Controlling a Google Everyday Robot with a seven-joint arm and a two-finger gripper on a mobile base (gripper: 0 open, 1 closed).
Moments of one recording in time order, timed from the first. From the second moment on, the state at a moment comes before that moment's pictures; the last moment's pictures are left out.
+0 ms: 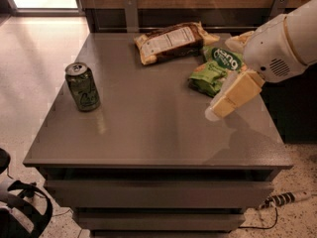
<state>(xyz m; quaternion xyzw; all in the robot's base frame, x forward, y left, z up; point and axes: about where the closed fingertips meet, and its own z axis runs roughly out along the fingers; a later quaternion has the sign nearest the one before) 0.484 -0.127 0.955 -0.55 0.75 0.12 0.35</state>
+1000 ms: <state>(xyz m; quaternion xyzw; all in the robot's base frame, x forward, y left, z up) 0.507 0.040 0.925 -0.48 0.66 0.30 0.48</state>
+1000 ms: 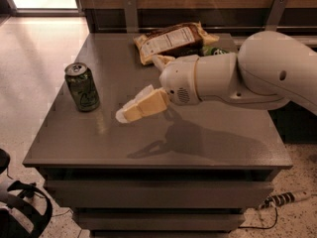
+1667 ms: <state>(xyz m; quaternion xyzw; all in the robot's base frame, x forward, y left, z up) 0.526 0.053 0.922 -0.48 0.65 0.30 0.50</state>
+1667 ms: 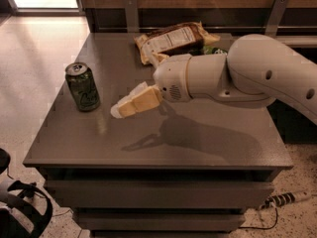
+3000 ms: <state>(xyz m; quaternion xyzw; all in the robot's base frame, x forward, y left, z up) 0.589 0.121 0.891 -0.47 0.62 0.33 0.54</state>
